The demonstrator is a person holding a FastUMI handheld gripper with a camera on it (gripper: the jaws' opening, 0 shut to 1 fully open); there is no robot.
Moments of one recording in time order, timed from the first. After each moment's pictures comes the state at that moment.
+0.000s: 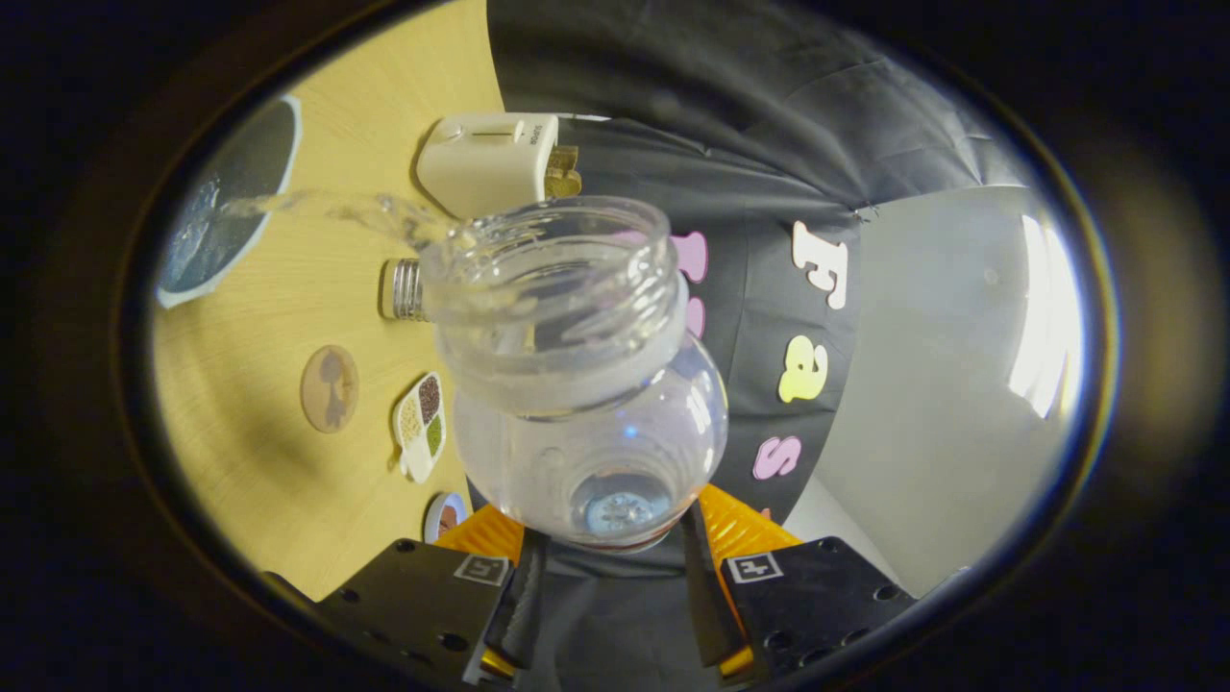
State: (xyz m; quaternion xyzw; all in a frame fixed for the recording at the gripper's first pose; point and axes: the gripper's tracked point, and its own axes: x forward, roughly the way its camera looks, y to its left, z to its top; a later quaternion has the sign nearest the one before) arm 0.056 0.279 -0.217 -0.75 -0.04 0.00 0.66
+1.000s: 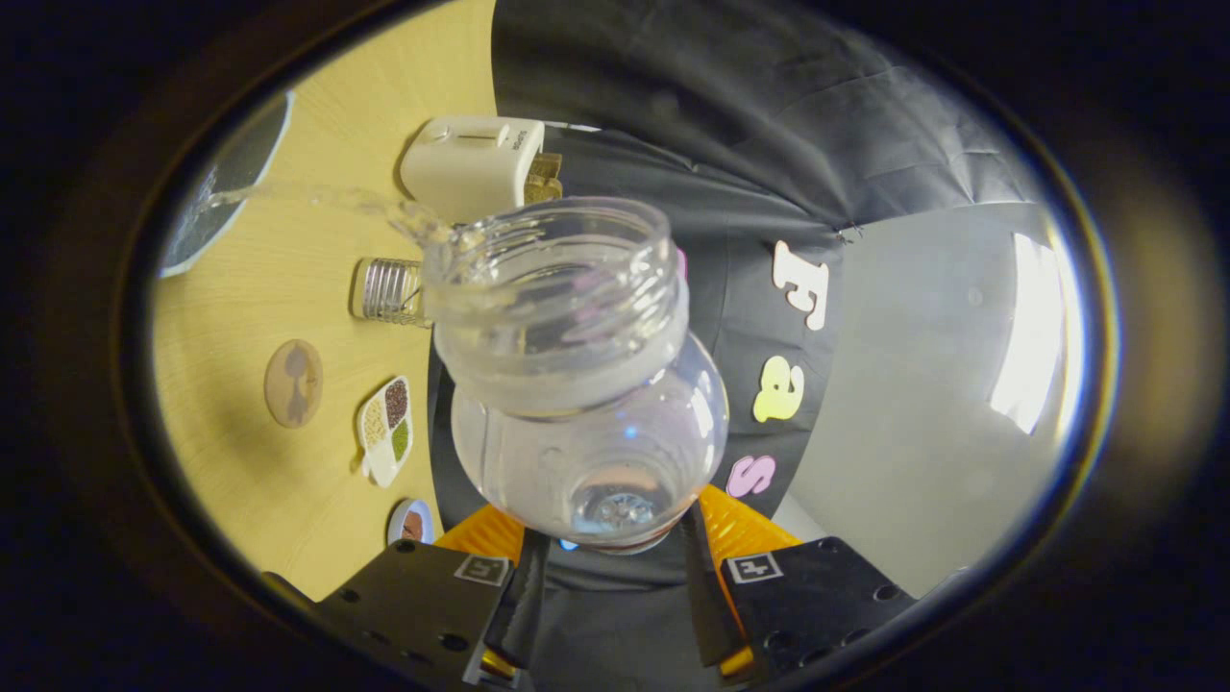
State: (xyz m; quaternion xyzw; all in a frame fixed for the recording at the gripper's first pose) arm 0.065 0.288 -0.194 -0.76 -0.09 0.00 0.65
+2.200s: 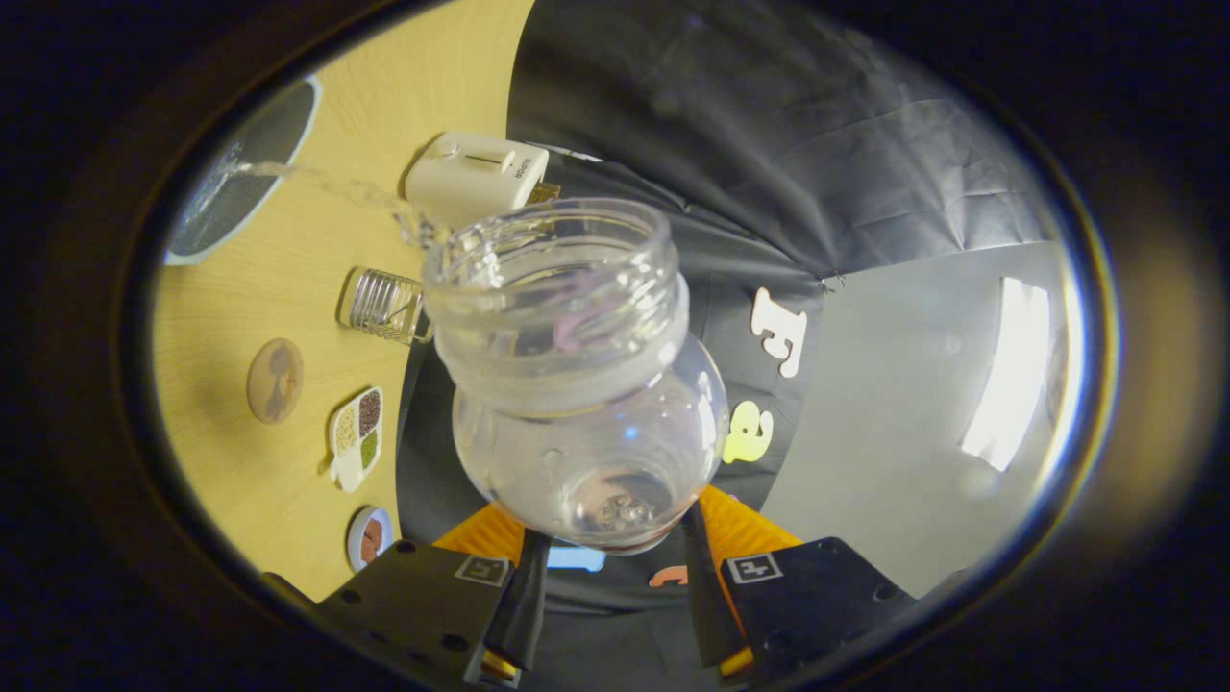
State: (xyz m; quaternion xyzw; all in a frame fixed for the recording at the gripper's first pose) arm 0.054 0.315 -0.179 -0.78 -0.16 0.02 0.61
